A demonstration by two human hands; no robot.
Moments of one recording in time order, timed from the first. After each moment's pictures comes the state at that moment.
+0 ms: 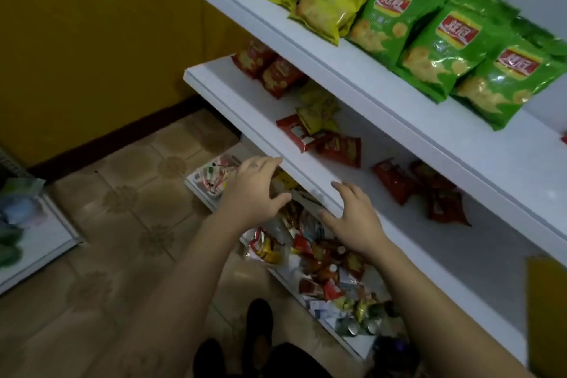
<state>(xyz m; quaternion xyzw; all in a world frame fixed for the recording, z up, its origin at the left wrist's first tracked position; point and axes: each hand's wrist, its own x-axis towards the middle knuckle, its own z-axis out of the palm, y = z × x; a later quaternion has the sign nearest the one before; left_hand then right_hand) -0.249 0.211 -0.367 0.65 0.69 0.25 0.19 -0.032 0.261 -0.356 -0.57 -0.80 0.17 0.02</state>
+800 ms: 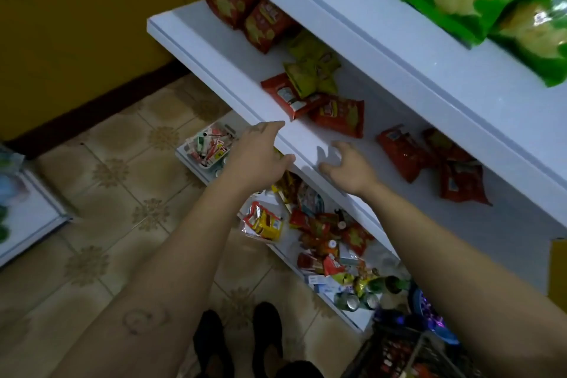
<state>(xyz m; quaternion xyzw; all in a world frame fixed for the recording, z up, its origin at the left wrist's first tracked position) -0.206 0.291 -0.408 0.61 0.71 0.23 0.26 -0.009 0.379 -0.430 -0.61 -0.74 0.27 0.00</state>
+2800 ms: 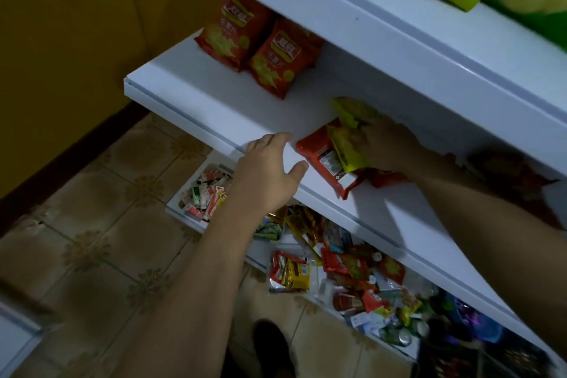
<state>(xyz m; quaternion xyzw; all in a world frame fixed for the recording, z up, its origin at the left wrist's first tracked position) -0.355 0.432 -0.460 0.63 0.64 0.30 0.32 -0.126 0.551 -0.443 -0.54 -0.83 -0.05 -0.11</state>
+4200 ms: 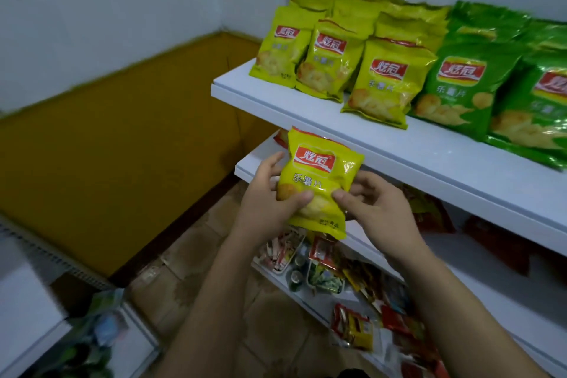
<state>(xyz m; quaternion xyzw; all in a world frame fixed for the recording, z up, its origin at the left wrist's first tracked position) -0.412 0.318 -0.281 0.49 0.55 0.53 0.42 -0.228 0.347 -0.269 -0.47 -0.61 0.49 0.42</state>
